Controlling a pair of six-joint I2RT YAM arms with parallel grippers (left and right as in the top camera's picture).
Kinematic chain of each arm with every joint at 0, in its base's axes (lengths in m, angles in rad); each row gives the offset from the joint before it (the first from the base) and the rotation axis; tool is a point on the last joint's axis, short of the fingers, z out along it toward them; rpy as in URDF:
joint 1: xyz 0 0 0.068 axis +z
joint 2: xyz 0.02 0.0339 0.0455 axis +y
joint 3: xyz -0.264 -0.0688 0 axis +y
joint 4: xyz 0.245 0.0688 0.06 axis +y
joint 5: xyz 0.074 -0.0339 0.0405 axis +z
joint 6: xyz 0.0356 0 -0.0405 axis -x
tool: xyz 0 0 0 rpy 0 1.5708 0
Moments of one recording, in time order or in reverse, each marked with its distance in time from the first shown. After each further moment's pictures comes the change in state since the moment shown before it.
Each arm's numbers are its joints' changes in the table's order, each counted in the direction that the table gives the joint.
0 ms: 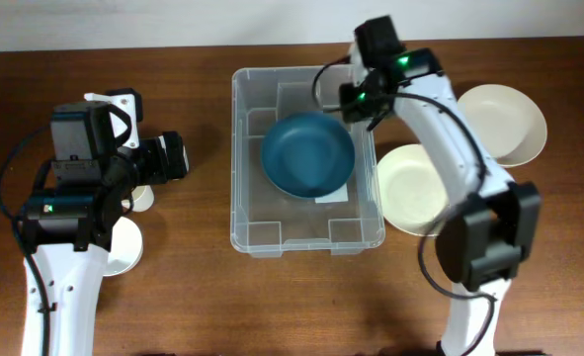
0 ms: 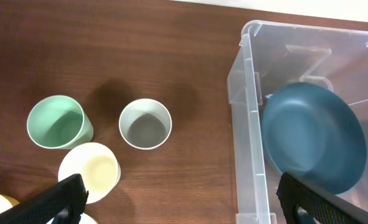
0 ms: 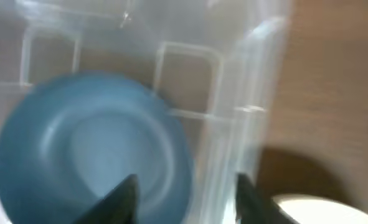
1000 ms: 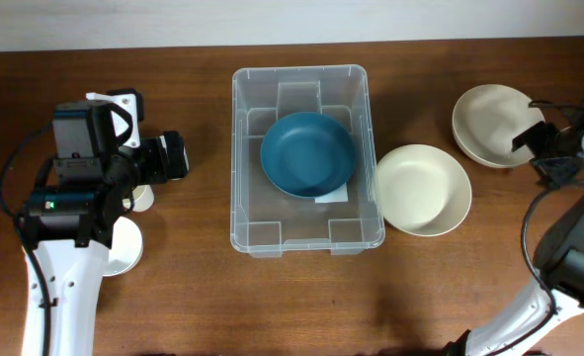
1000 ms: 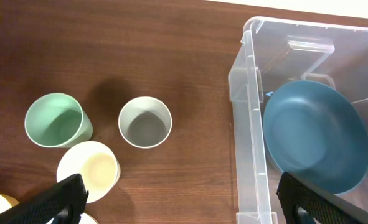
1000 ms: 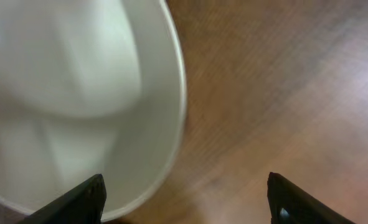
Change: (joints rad) left arm 0.000 0.011 0.000 0.001 0.000 0.000; right arm -0.794 0.010 0.340 -0.098 0.117 -0.357
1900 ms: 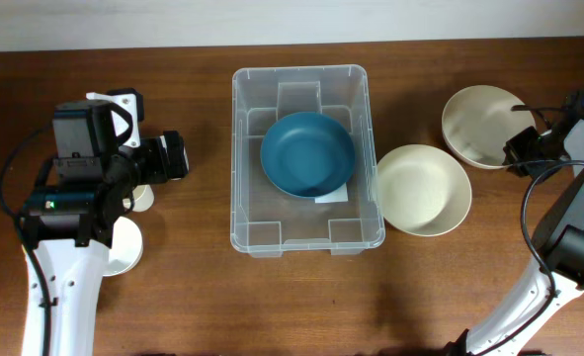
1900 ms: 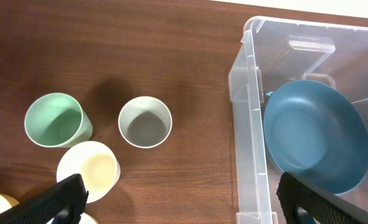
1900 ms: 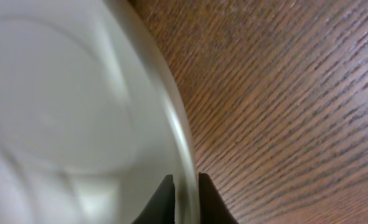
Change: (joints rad) left arm 0.000 0.002 0.000 0.000 0.000 0.000; right arm 0.015 0.119 0.005 -0.099 0.076 0.005
